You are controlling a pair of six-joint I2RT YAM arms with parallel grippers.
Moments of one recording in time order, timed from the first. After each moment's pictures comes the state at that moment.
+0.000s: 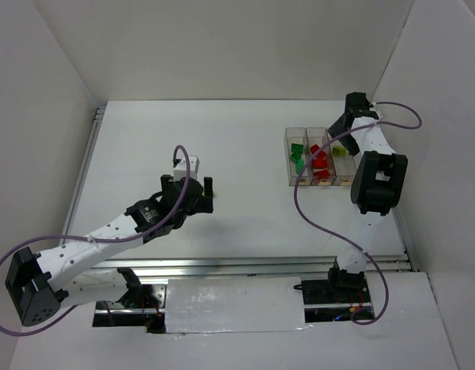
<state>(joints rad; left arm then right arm) -0.86 1.09 0.86 -0.45 -0.59 -0.55 -0.15 2.09 1.76 -0.67 0.30 0.71</state>
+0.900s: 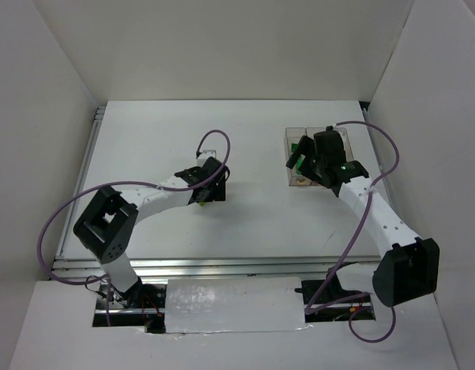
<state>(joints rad) -0.67 1.70 1.09 -0.40 -0.42 -0.61 0.25 1.26 1.04 -0.51 0.11 0.68</state>
